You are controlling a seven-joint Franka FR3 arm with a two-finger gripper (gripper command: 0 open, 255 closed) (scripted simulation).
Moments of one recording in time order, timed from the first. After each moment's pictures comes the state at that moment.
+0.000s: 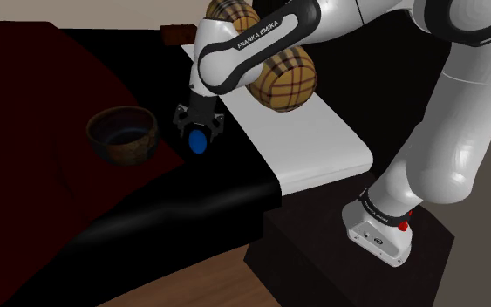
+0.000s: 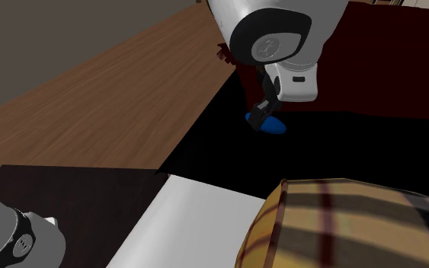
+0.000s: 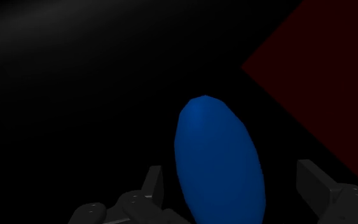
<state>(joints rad) 0.27 0.29 0.21 -2.04 0.24 2.38 1.03</state>
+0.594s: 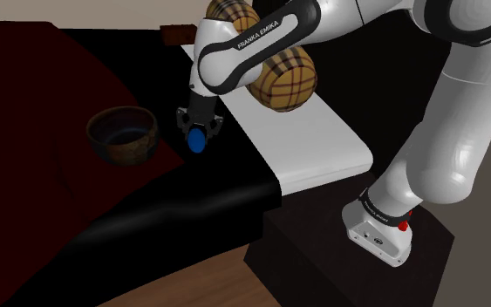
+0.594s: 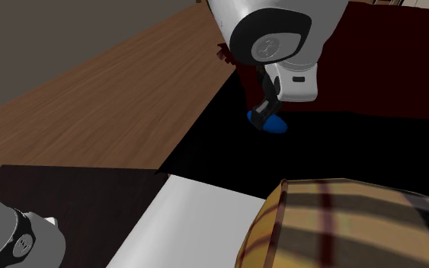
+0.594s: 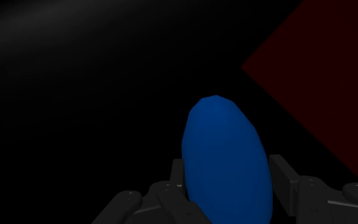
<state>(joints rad) 0.27 0.29 0.21 -2.04 0.24 2.38 1.03</state>
